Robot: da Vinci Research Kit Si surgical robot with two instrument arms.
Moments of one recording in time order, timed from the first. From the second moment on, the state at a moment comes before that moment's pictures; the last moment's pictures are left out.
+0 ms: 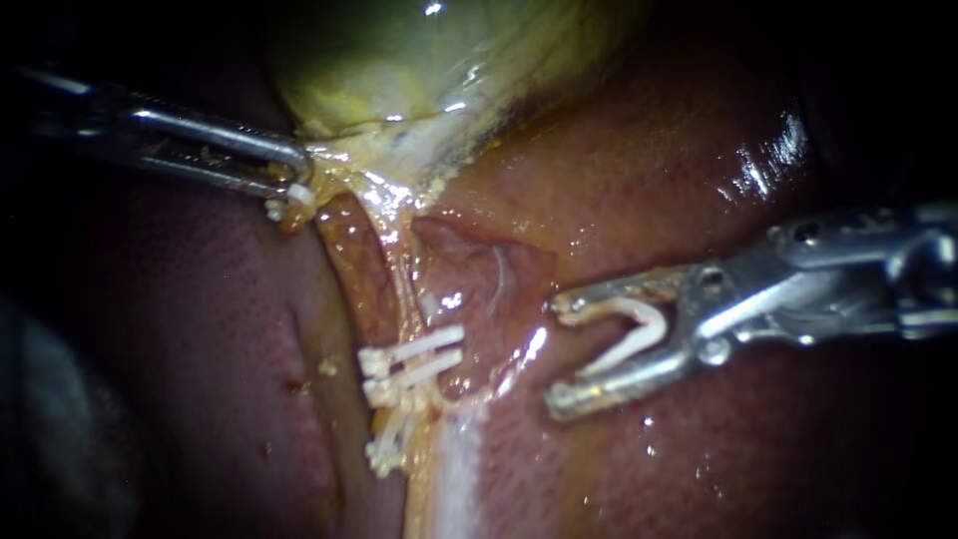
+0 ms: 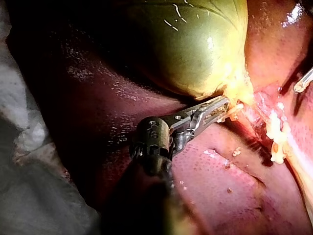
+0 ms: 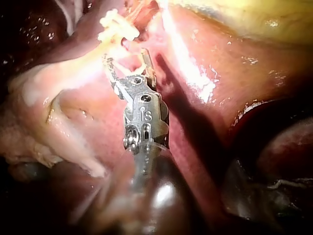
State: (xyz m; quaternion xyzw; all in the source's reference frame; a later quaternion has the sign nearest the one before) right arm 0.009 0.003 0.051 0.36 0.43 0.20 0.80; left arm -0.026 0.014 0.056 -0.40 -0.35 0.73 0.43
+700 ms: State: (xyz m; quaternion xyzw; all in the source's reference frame) right arm 0.020 0.004 0.059 0.40 0.42 0.35 0.74; left arm -0.027 0.013 0.056 -0.40 -0.34 0.73 0.43
